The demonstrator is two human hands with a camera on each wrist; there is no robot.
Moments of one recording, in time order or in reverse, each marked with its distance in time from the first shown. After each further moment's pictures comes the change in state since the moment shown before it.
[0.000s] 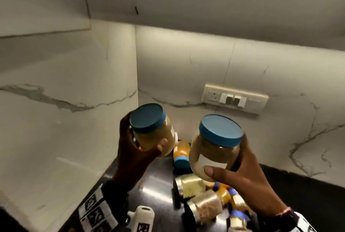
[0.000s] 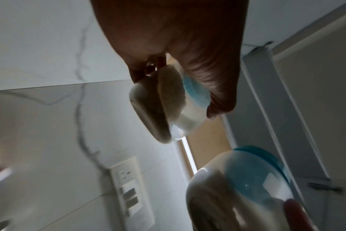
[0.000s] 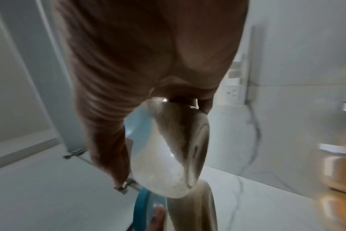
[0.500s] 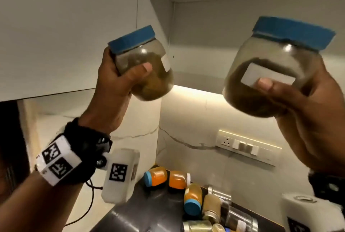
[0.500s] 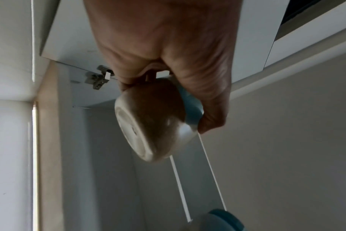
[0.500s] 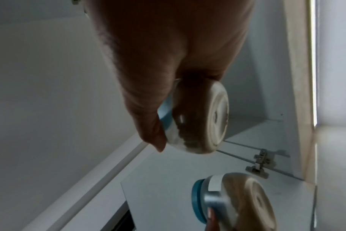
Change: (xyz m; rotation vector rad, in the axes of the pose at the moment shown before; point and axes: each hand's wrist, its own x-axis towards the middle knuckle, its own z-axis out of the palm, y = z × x) left_hand 0.090 0.225 -0.050 -0.213 -0.015 0.317; right_hand 0.030 -0.217 -0.027 0.111 0.007 -0.592
